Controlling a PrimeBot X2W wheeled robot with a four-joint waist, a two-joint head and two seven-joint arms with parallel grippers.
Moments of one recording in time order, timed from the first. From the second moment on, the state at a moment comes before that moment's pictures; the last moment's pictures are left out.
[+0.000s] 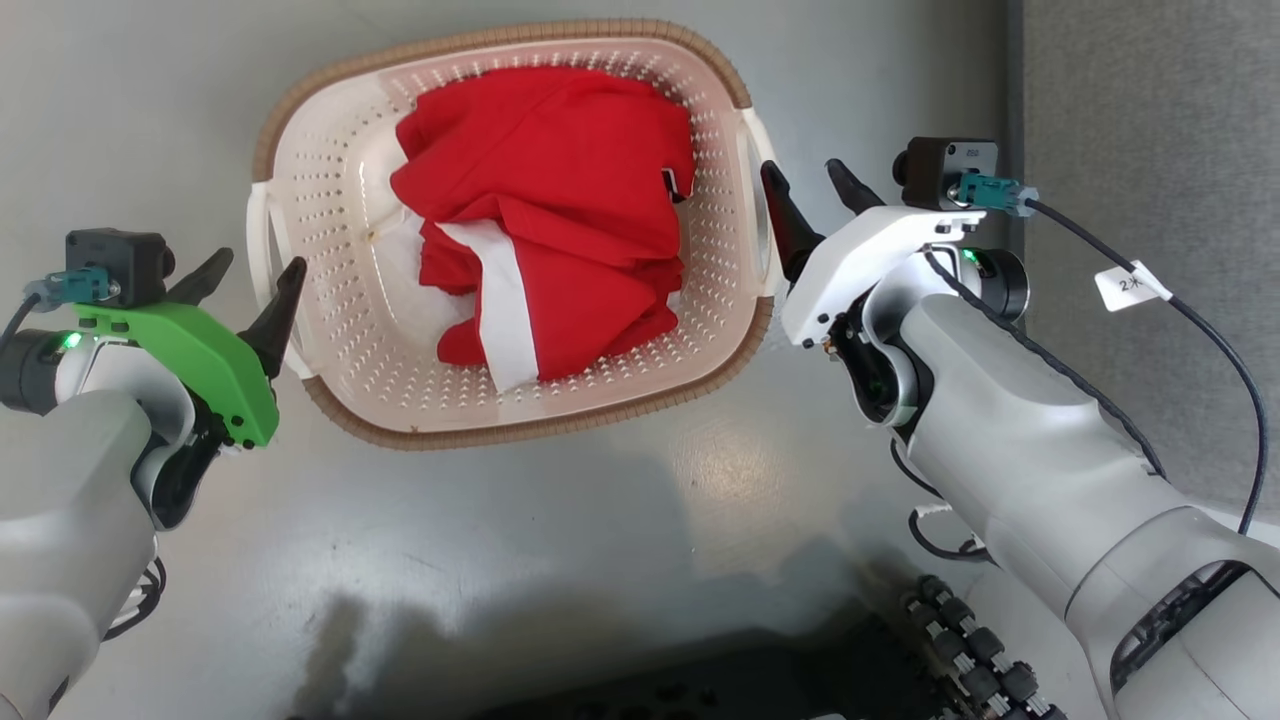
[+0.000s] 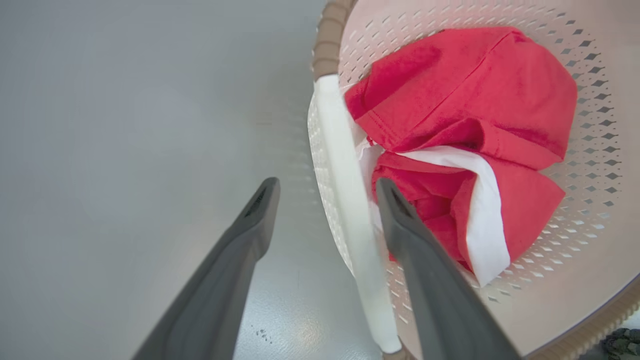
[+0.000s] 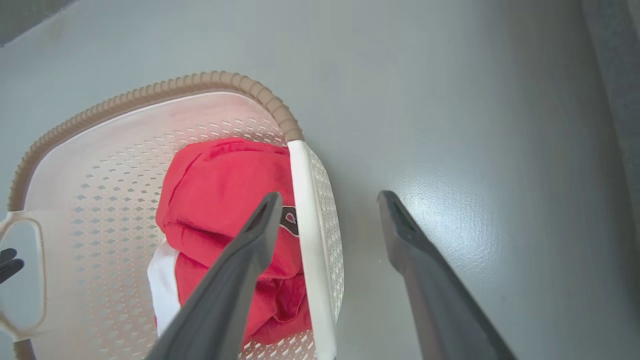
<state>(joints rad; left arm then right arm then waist) -0.92 0.46 -1.22 0.81 -1.23 -0.13 -0.25 -0.88 -0.06 0.89 0.90 0.99 -0.13 -0.25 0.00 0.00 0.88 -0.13</state>
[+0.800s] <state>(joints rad) -0.79 0.45 -1.05 0.70 -1.20 -0.13 -0.25 -0.74 -0.06 0.75 0.84 0.84 -0.13 -0.25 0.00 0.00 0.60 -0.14</state>
